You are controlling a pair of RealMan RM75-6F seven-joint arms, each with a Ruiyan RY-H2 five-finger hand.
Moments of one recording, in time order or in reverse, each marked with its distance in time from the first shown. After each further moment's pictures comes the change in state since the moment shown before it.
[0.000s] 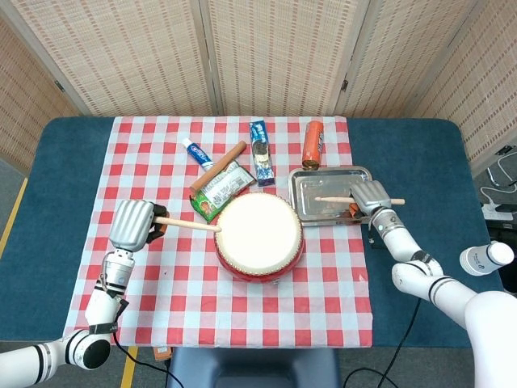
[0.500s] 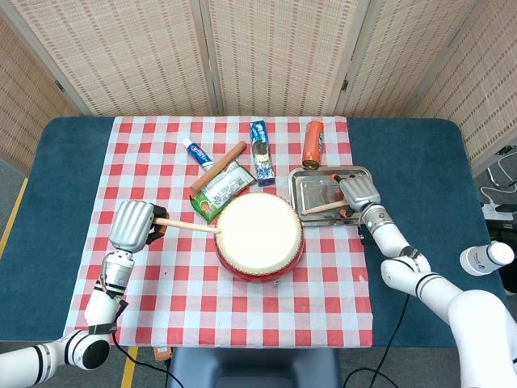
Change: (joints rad) left arm 0.005 -0.001 0.002 0.009 0.014 -0.006 -0.003; right arm 0.023 -0.055 0.042 0.070 -0.060 -0.006 -0.001
